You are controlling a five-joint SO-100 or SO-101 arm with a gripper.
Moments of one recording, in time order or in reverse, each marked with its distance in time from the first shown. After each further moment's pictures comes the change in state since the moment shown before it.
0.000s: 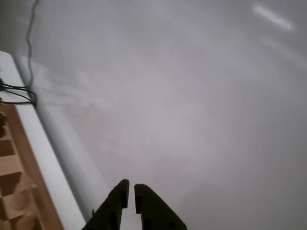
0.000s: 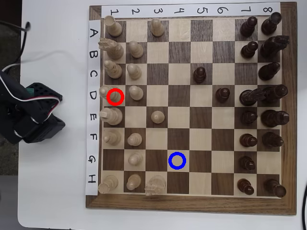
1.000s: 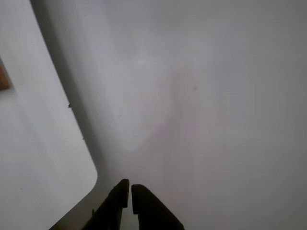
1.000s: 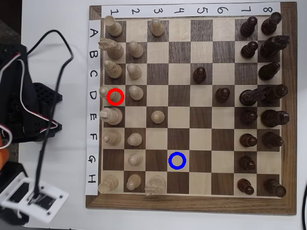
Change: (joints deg) arm 35.9 16.5 58.0 -18.5 -36.1
